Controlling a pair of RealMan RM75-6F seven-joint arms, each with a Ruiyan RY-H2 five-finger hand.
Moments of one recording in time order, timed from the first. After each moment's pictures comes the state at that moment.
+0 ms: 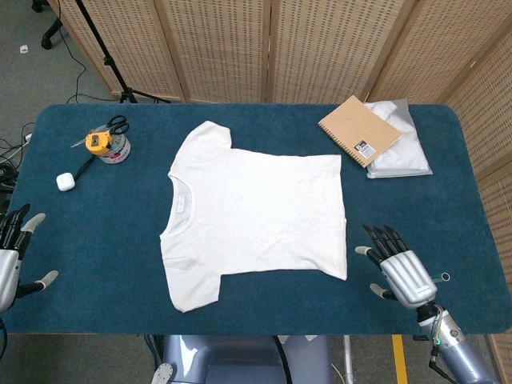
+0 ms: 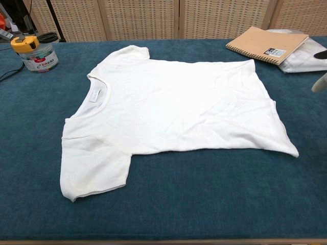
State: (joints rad) left arm -0.08 -1.03 -0.07 -1.83 1.51 1.54 0.12; right arm 0.29 -1.23 0.02 -1.53 -1.72 1.29 -0.04
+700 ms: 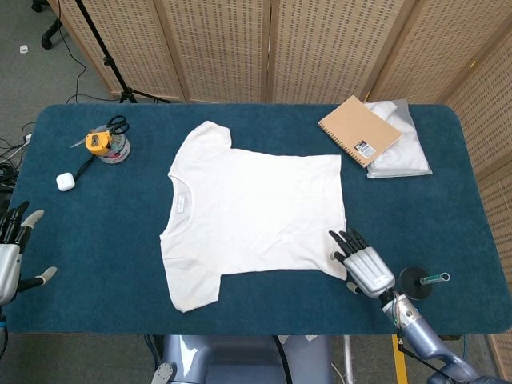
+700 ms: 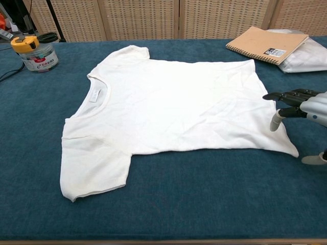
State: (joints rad) left arm -0.10 -1.04 -0.09 -1.82 1.43 1.49 0.15; right arm 0.40 -1.44 0.01 -1.36 -1.65 1.11 -0.13
